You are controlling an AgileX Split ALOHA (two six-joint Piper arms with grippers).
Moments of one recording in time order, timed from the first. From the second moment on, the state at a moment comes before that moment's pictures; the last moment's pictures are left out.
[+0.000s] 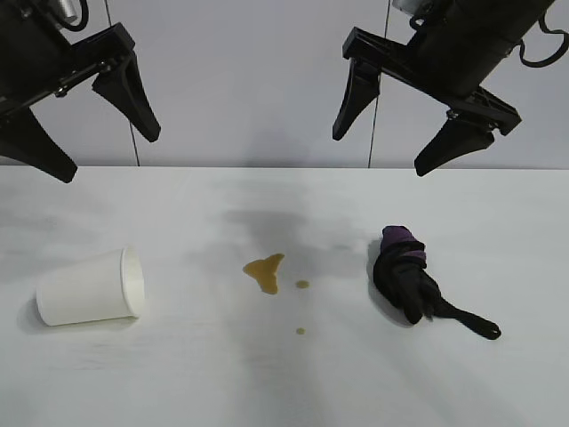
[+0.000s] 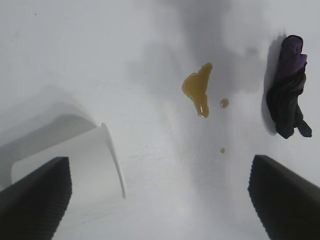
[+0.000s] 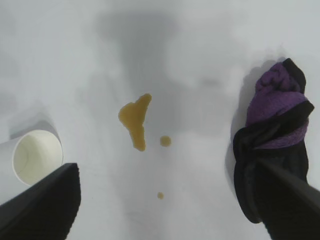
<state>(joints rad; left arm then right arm) -0.19 1.78 -1.32 -0.56 0.91 0.16 0.24 1.78 -1.36 0.40 0.79 0.02</state>
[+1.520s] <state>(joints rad) -0.30 1.80 -1.33 -0.31 1.02 1.16 0.24 1.78 -1.36 0.40 0.78 0.02</state>
